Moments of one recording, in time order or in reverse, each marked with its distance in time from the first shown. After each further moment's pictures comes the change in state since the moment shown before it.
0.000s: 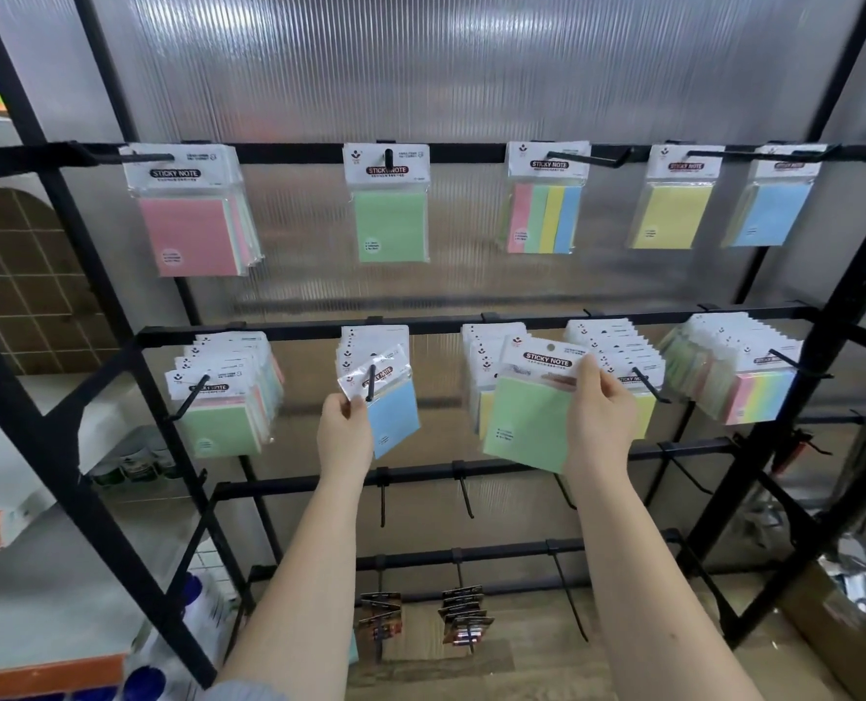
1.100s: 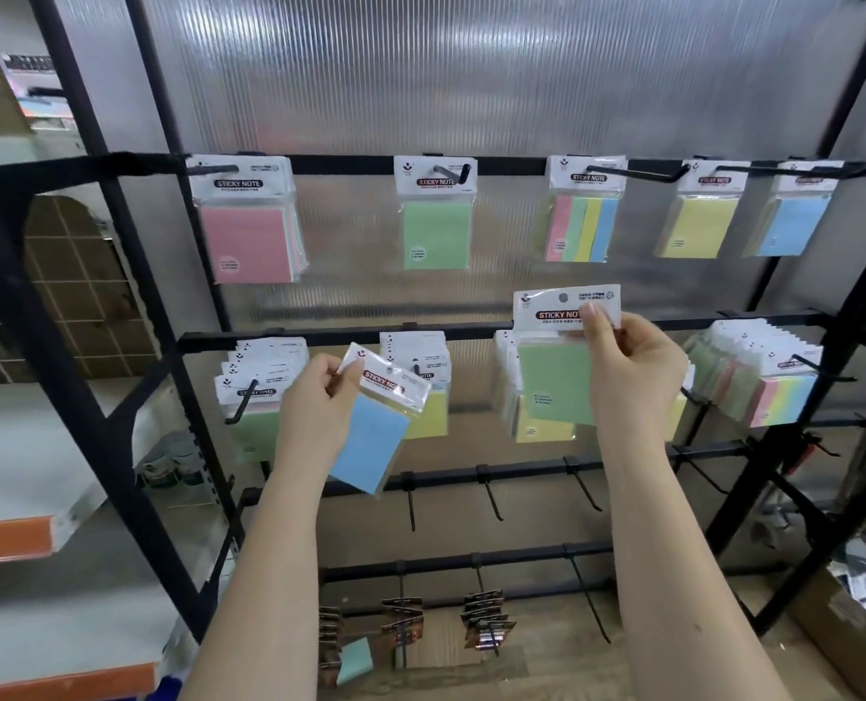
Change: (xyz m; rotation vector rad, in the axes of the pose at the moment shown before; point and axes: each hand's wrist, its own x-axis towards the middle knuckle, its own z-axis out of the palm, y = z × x) left_hand 0.016 0.031 -0.097 0.153 -0.065 0.368; right_hand -0.044 -0.051 0.028 -0.034 -0.049 -0.408
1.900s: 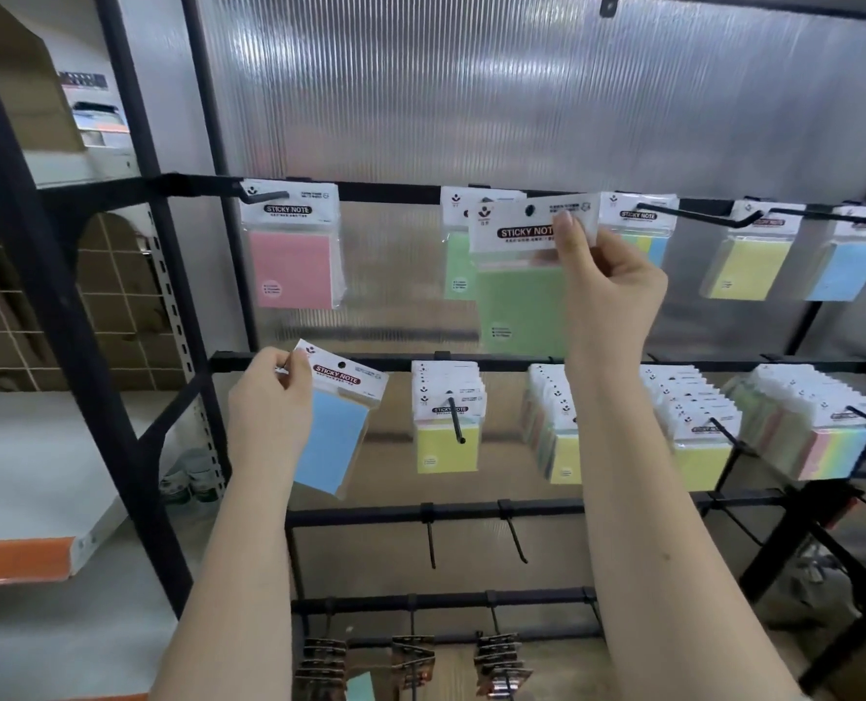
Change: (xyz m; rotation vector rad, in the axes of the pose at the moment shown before) left_hand 0.037 -0.001 -0.053 0.175 0.307 -0.083; right_hand 0.026 -0.067 0.087 0.315 -0.095 -0.124
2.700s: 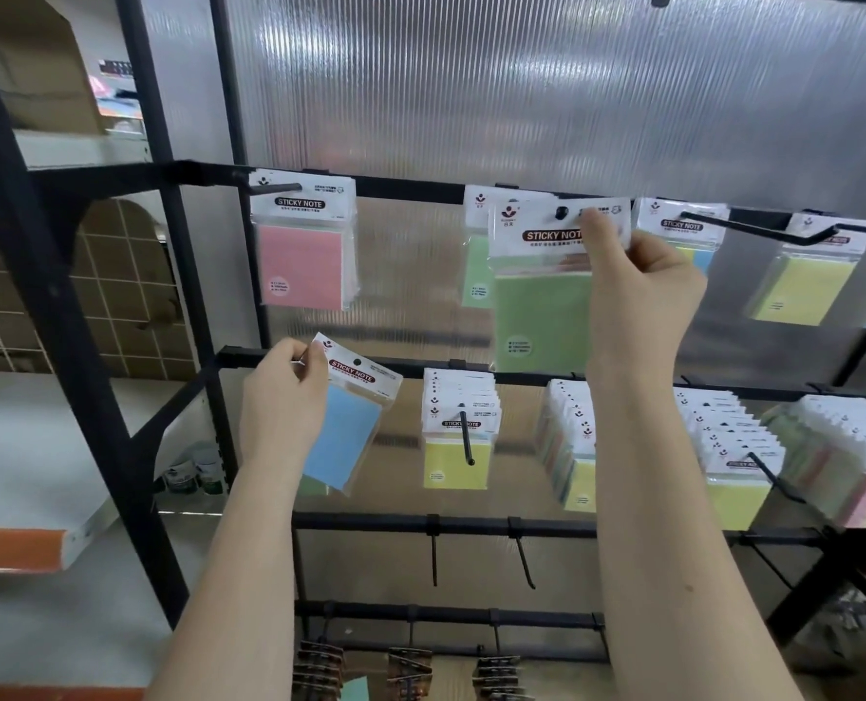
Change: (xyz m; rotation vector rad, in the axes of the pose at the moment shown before) left_hand 0.015 0.000 0.018 0.019 -0.001 0.017; right_hand 0.018 0.008 0.009 0.032 0.009 0.040
